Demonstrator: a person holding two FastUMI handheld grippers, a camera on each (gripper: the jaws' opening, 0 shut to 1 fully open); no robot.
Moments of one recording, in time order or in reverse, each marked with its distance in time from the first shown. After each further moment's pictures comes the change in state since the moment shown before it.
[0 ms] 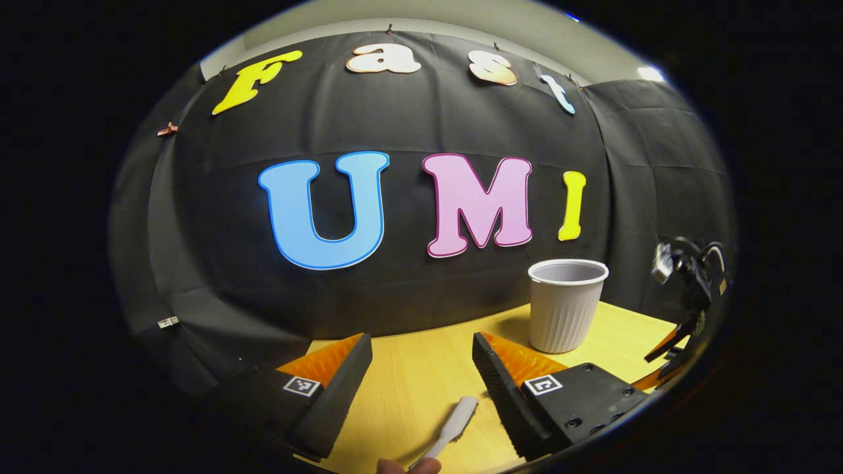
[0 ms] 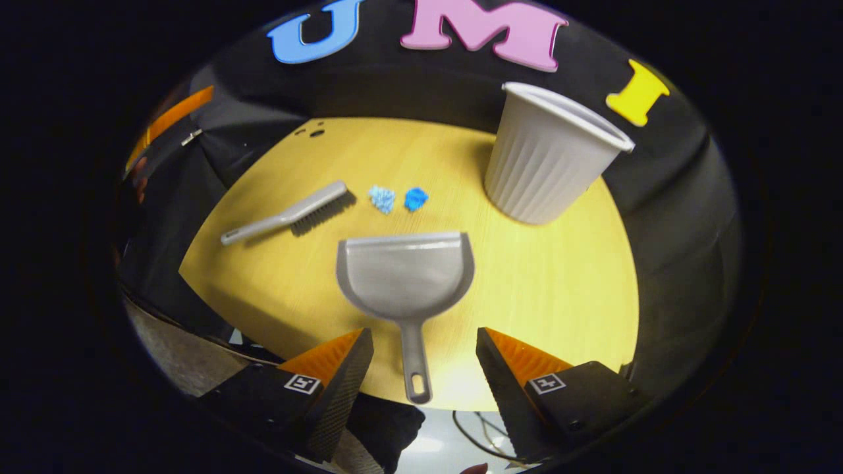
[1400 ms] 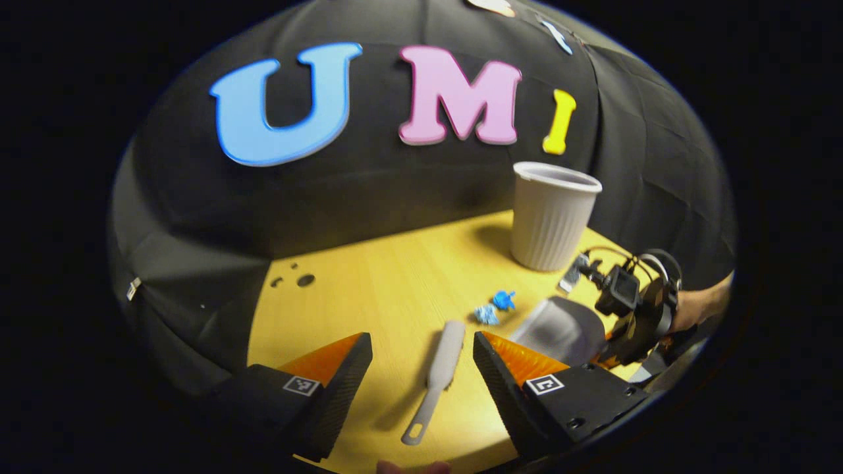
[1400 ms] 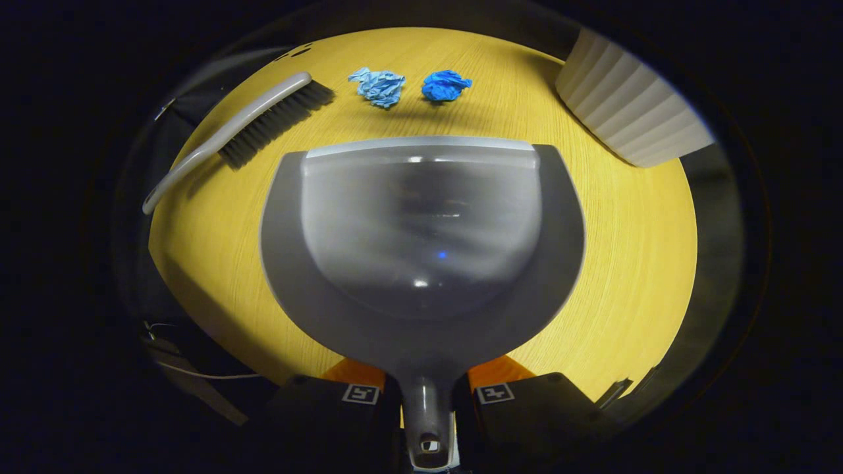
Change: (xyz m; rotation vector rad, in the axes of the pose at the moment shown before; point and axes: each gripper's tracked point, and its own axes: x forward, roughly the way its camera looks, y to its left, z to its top) left arm 0.038 -0.029 -0.160 0.000 0.552 -0.215; right arm 0.123 0.015 -0.044 -0.057 0.350 0.025
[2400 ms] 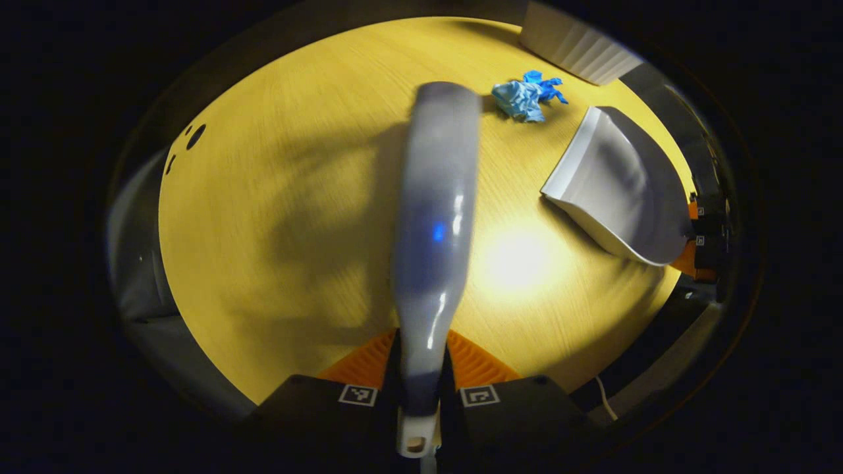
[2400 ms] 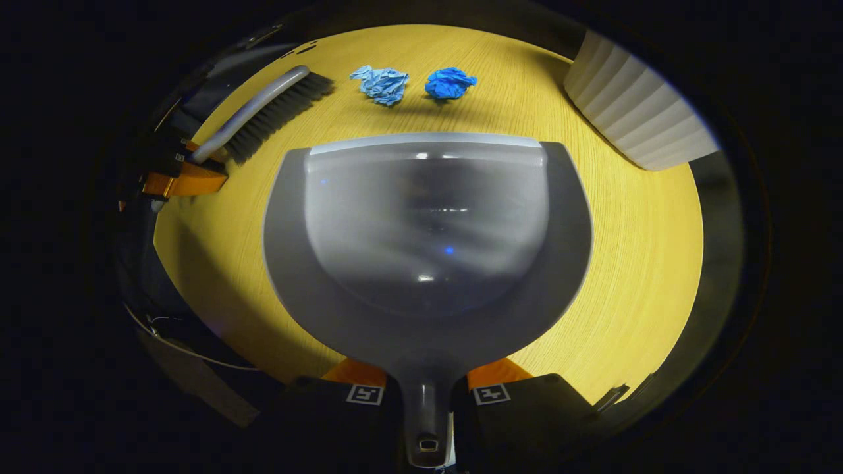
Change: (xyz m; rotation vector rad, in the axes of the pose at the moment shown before) left arm 0.083 0.007 -0.171 0.120 0.897 -0.102; right arm -0.003 0.001 0.000 -0.016 0.014 0.044
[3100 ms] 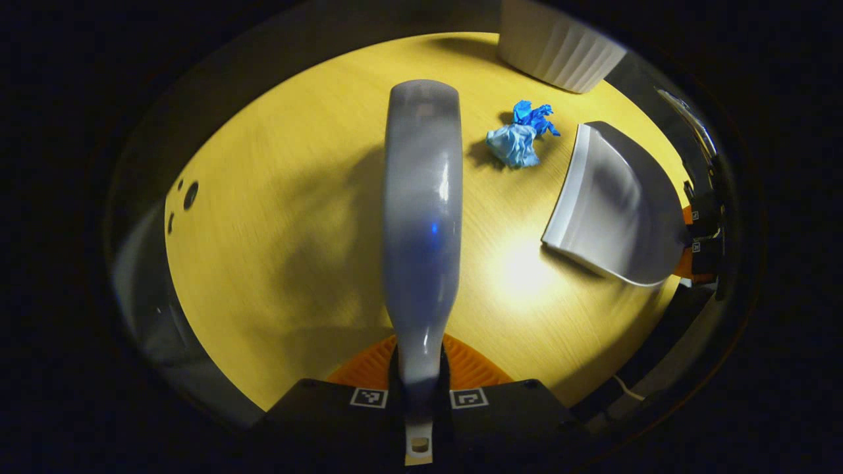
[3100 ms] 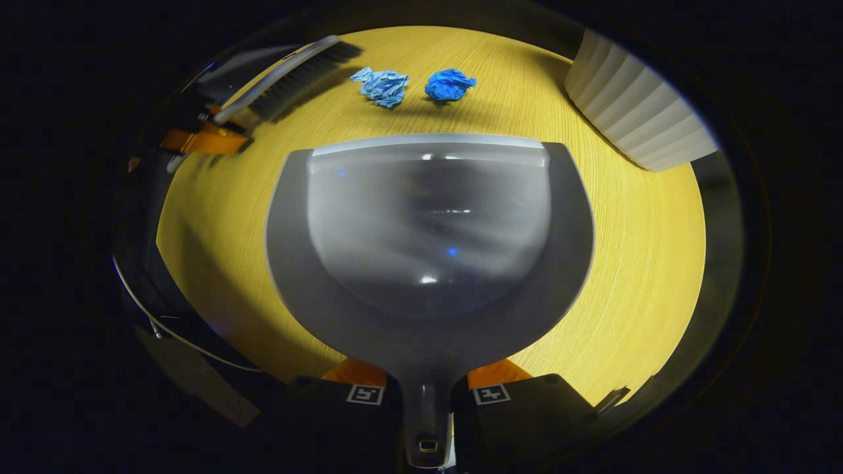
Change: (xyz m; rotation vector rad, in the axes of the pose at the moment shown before) left arm -0.016 0.019 0.080 0.175 -0.152 0.044; right arm -0.001 -0.001 0.001 -0.001 -0.011 0.015
